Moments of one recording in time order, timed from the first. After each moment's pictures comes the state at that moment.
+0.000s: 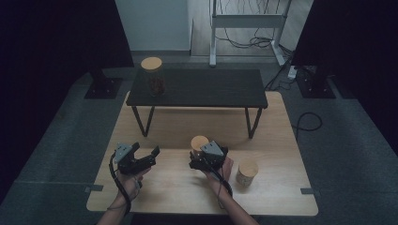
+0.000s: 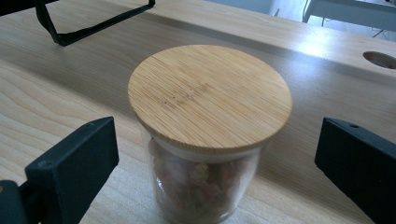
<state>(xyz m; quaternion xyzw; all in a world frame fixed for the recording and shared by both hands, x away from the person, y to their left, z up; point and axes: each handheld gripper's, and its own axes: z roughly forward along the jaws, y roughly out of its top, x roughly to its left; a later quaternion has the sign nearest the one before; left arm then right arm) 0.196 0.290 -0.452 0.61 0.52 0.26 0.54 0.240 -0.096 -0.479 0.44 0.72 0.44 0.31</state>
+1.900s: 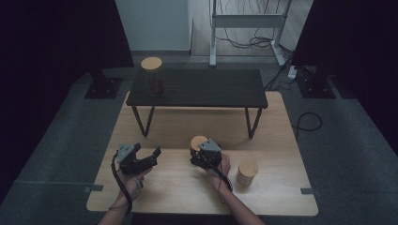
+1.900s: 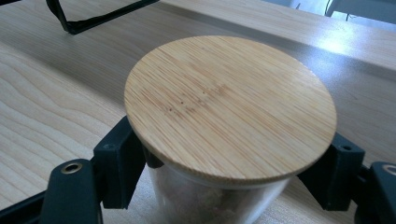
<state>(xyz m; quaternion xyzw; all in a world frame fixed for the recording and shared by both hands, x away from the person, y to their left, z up) 0.199 0.286 -0.456 0.61 0.52 0.26 0.53 0.260 -0.100 -0.481 0.42 0.74 0.44 0.29</state>
